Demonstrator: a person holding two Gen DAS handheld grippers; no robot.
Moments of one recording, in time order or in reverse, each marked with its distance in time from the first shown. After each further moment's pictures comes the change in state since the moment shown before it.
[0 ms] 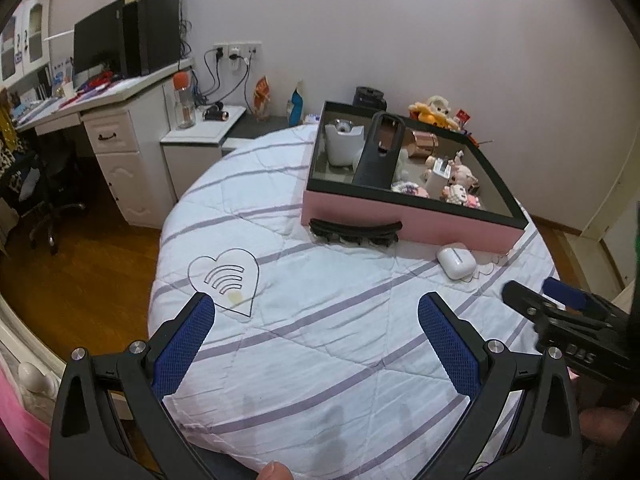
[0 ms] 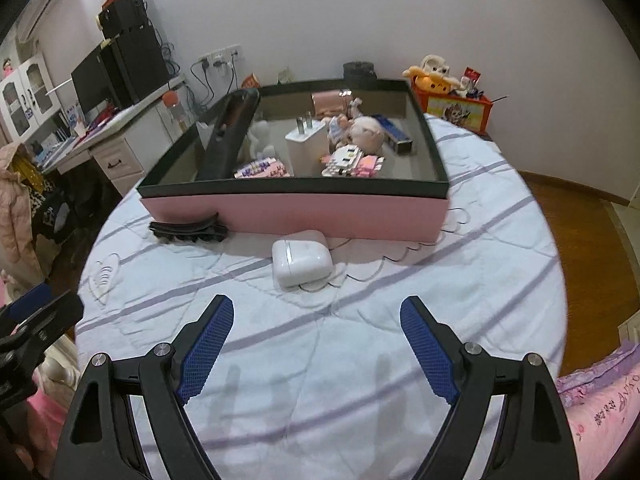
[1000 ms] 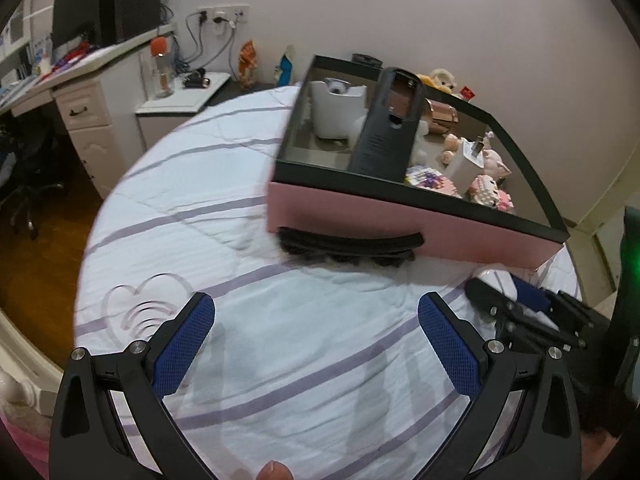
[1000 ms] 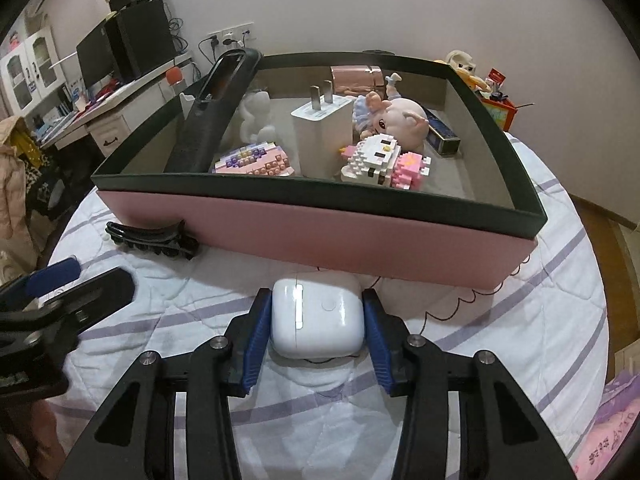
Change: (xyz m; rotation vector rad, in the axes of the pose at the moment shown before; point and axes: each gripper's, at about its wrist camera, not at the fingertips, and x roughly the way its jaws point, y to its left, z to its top) left arm 0.095 -0.014 0.025 -0.023 0.114 -0.055; right arm 0.053 0.009 0.014 -0.079 0.033 0.000
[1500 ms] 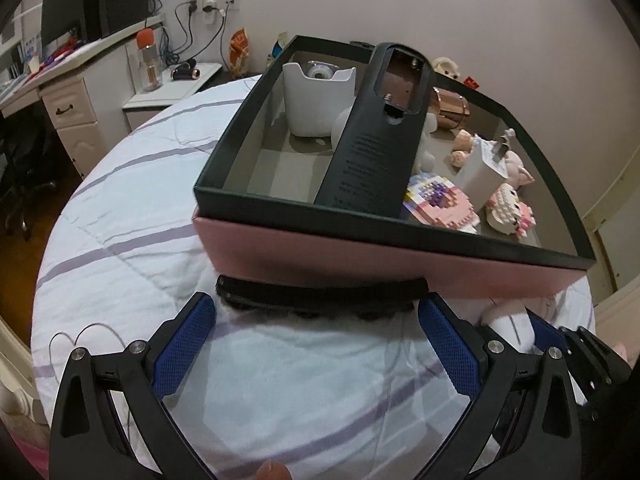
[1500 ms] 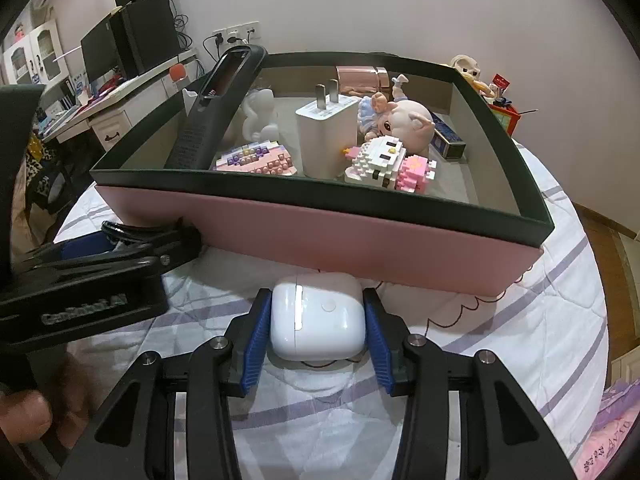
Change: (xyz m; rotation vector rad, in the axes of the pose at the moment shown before) left arm 0.048 -0.018 0.025 0.001 0.035 0.018; right arm 0.006 0.000 0.001 -0.021 -0.006 -0.004
